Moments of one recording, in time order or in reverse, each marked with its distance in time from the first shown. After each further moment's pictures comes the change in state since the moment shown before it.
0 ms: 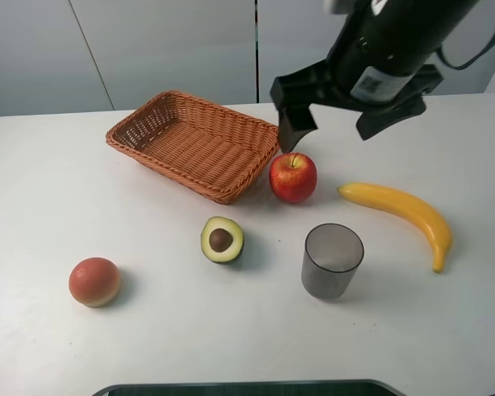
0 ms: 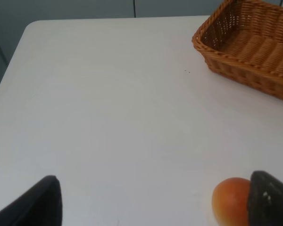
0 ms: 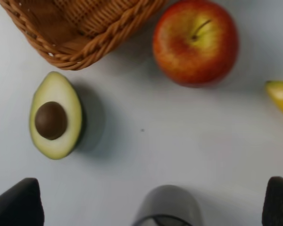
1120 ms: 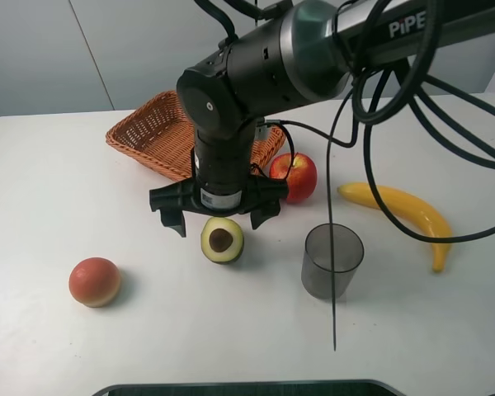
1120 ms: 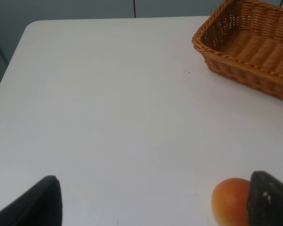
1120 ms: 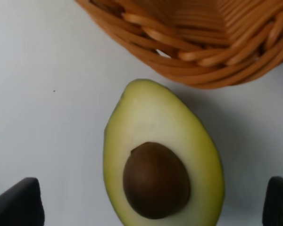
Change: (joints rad) left arm 0.000 0.000 0.000 0.000 0.000 -0.002; right arm 0.258 0.512 -0.195 -0.045 -0.159 0.430
